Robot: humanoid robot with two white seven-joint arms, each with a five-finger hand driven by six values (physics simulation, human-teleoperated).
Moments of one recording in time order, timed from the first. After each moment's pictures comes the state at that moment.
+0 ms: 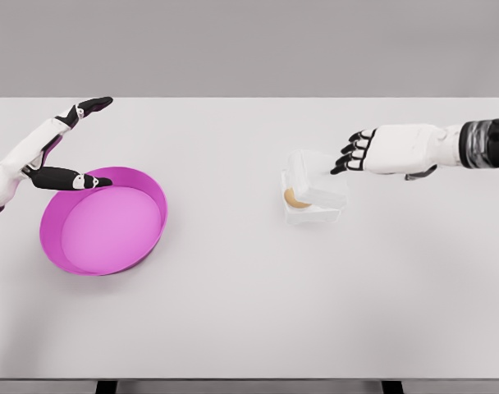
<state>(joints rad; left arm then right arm) -0.27 0.54 -0.04 -1.35 0.19 -0.61 -0.61 -1.05 -0.93 1.13 -1.51 0.52 -0.61 0.46</state>
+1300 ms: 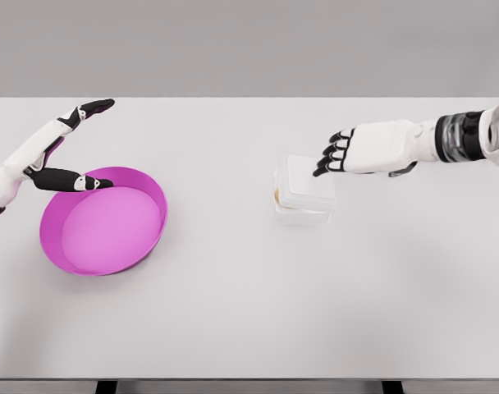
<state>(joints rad) -0.27 0.54 -0.04 -1.35 0.18 -0.61 -0.61 -1.14 -0.88 1.18 -1.53 0.52 -0.61 0.51</state>
